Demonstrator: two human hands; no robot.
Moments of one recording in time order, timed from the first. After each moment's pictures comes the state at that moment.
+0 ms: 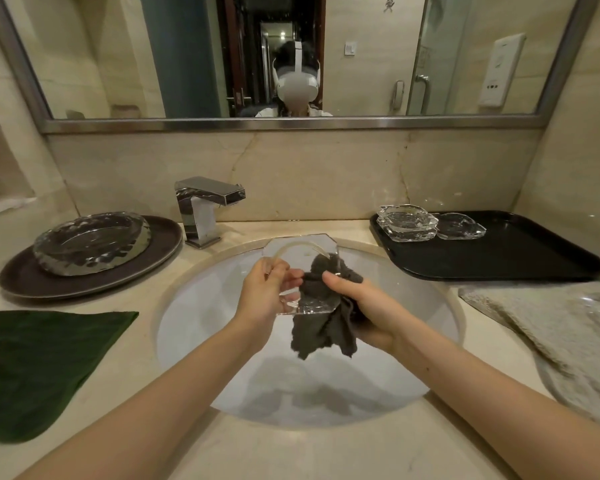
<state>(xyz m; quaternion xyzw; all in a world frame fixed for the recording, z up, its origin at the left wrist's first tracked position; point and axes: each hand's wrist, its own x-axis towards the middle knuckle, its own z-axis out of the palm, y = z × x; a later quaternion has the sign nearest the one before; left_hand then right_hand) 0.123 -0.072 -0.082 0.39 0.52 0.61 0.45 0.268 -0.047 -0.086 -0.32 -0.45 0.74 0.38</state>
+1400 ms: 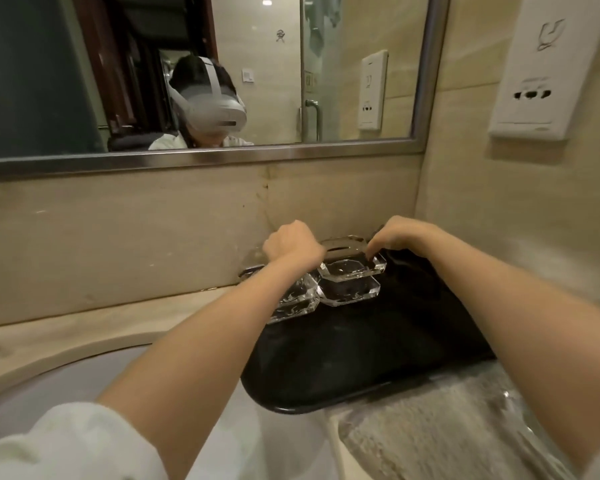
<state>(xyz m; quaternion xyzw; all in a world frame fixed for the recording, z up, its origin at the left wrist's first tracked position) 0.360 0.218 -0.026 0.68 0.69 0.24 0.07 0.514 0.200 0.004 -0.76 -0.59 0.20 0.16</state>
